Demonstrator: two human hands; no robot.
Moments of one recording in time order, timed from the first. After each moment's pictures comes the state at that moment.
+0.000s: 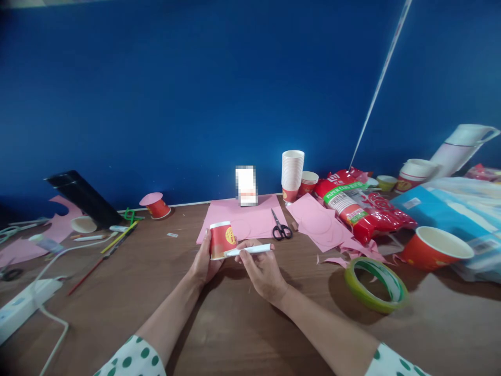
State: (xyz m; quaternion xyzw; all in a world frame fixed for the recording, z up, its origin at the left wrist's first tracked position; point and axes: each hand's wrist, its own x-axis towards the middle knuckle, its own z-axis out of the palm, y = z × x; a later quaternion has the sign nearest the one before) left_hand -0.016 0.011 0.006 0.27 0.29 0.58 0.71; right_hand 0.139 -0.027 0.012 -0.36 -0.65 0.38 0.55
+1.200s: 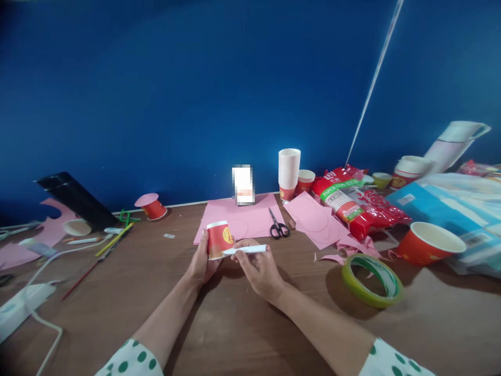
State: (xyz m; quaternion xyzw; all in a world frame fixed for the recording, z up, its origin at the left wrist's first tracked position) left_hand -0.016 0.012 0.004 0.28 0.31 0.59 0.69; right_hand 0.139 -0.028 0.011 -0.36 -0.65 0.40 0.53
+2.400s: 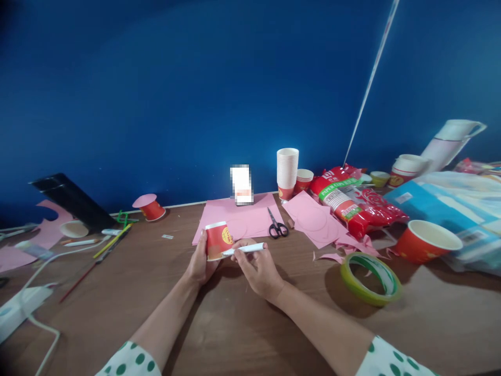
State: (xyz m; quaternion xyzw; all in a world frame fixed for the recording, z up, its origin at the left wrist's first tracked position) left_hand -0.019 0.015 -0.005 0.27 0.31 0.57 0.71; right_hand 0.141 -0.026 0.013 -0.38 -0.66 0.38 0.52
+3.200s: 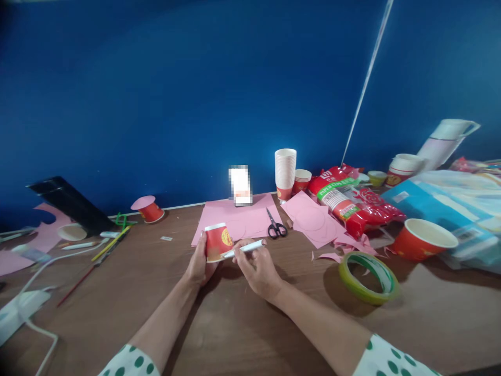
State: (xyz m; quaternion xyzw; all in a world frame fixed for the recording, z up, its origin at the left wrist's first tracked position) left_hand -0.019 0.016 -0.008 0.27 0.31 0.59 0.70; right_hand 0.141 -0.025 0.012 -0.39 -0.66 0.38 0.52
